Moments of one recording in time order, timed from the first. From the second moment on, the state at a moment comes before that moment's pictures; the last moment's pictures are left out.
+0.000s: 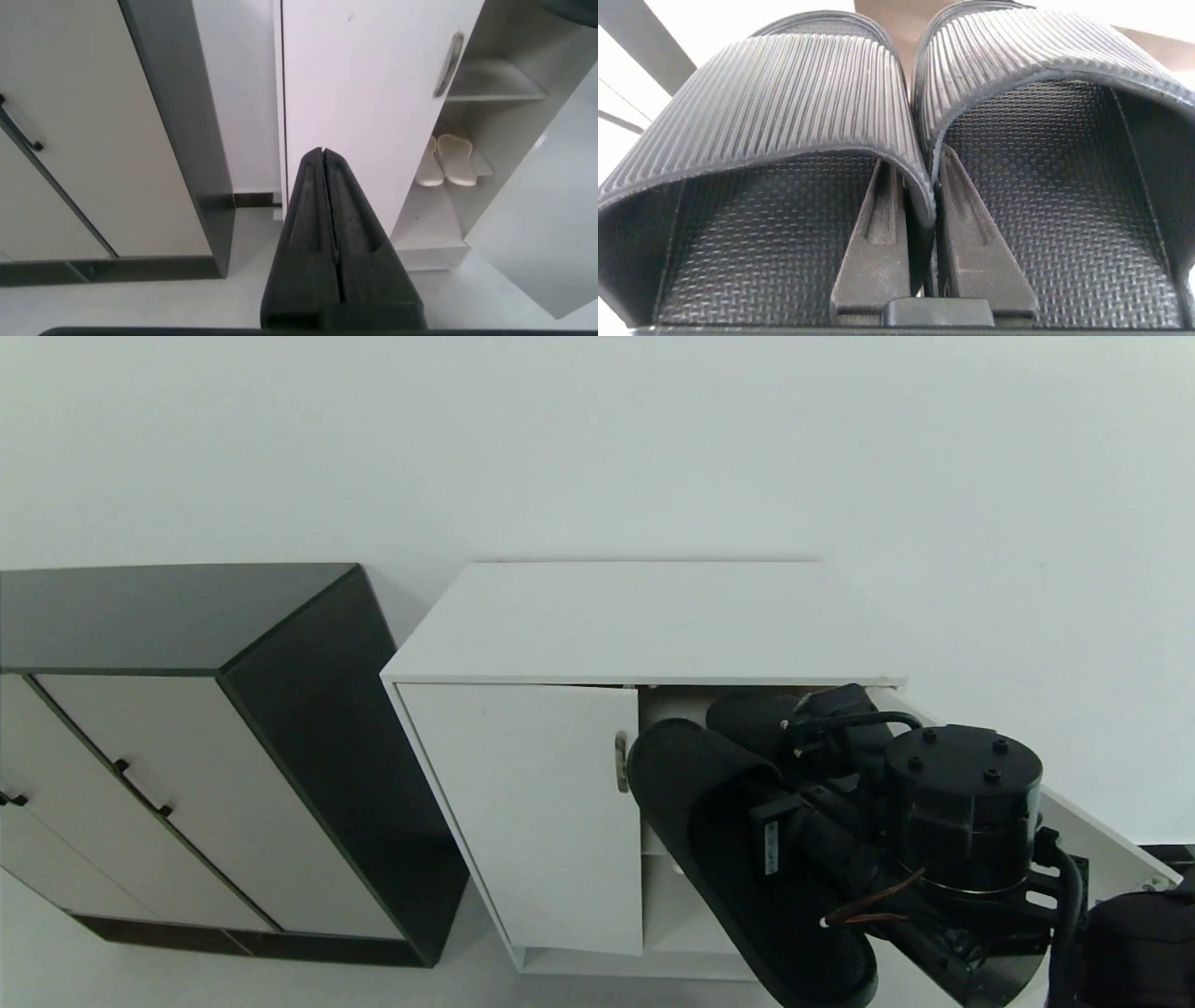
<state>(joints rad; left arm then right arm) 0.00 0.00 0.00 0.00 -0.04 0.00 0.88 1.72 -0.67 -0.85 -0.49 0.10</state>
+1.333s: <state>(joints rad) 0.00 0.00 0.00 0.00 -0.04 0.00 0.88 1.73 -0.66 -0.85 -0.49 0.10</state>
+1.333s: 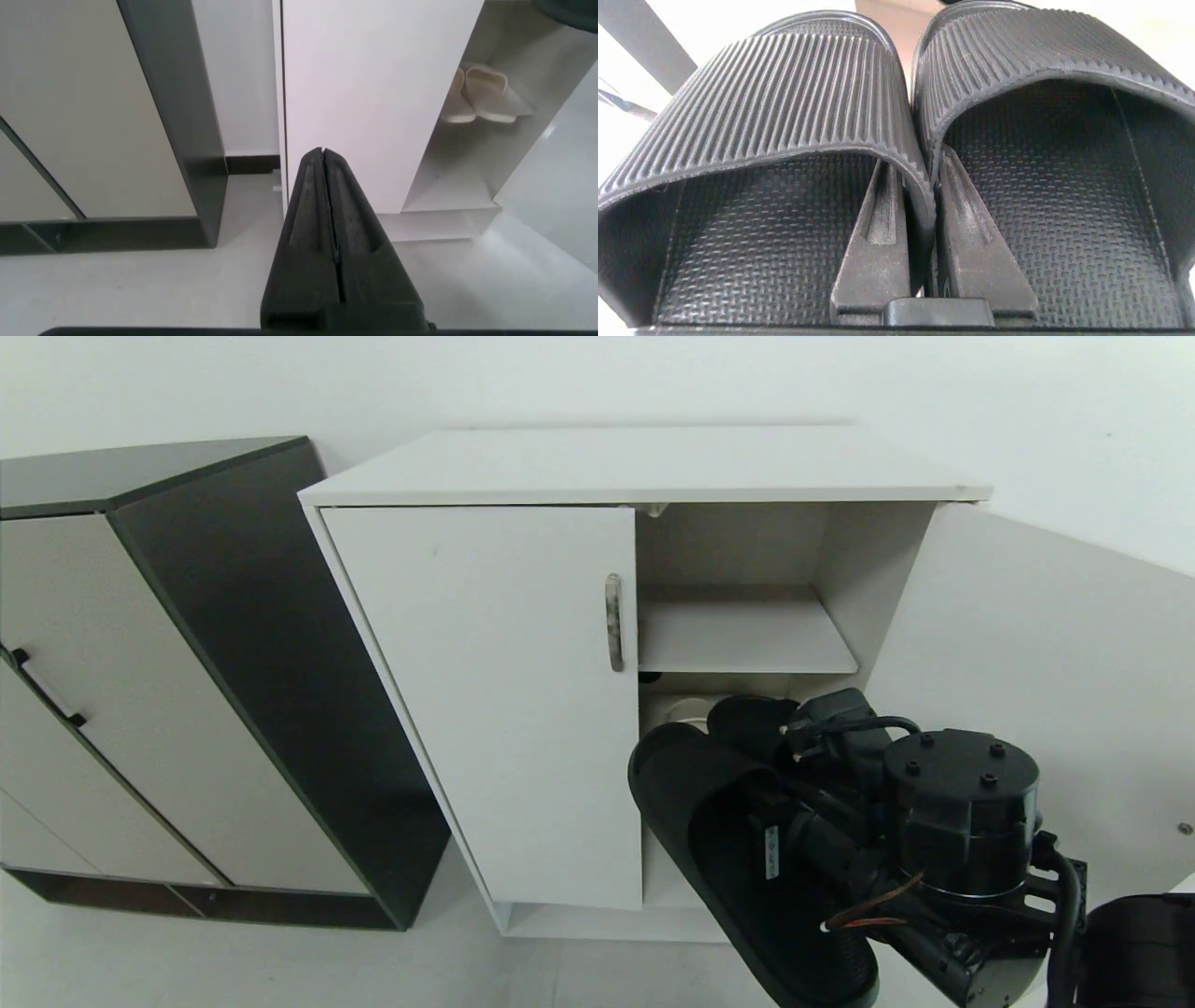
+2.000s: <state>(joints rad) 0.00 0.00 0.00 0.00 -0.04 0.00 0.87 1.74 -0.66 -0.90 -0.49 0.06</state>
